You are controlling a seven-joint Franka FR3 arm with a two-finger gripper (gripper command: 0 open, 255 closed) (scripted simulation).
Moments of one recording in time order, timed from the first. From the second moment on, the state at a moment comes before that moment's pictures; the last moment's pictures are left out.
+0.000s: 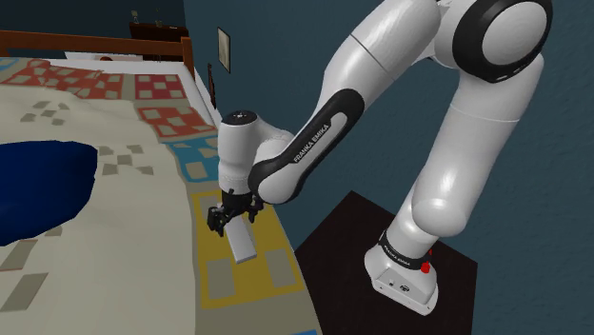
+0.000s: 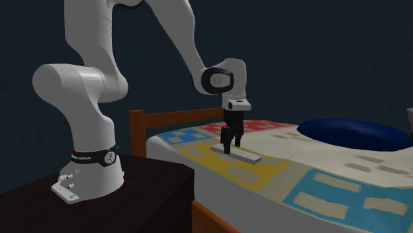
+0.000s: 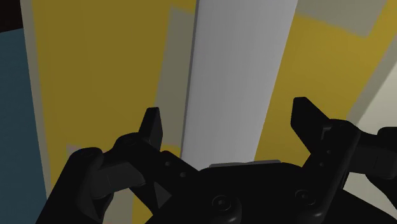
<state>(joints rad) 0.08 0.13 0.50 -2.49 -0.08 2.60 0.90</state>
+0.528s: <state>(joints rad) 0.08 0.15 0.49 -2.48 -0.11 2.62 0.91</state>
